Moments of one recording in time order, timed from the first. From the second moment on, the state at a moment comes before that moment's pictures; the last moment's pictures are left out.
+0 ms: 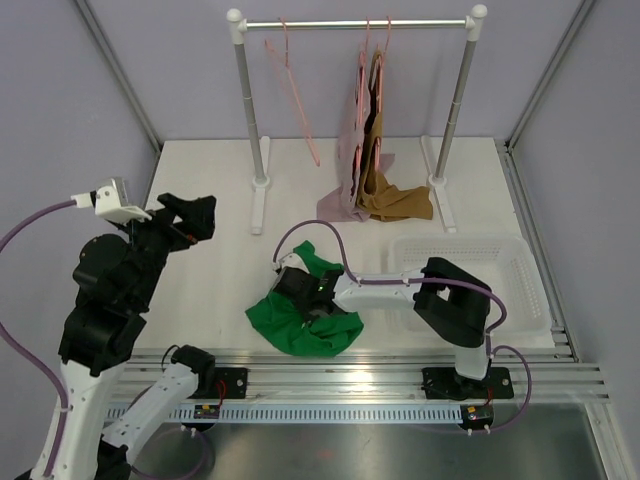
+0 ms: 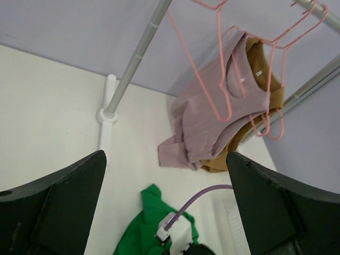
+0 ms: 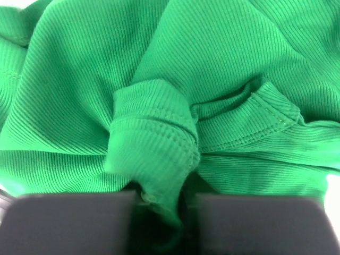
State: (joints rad) left arm -0.37 0.65 1.21 -0.56 -0.23 -0.49; right arm 1.19 1.92 1.23 -0.42 0.27 0.45
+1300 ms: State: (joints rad) left arm -0.37 0.49 0.91 -0.70 -0.27 -0.32; right arm 0.84 1.07 1.29 -1.23 0.83 0.63
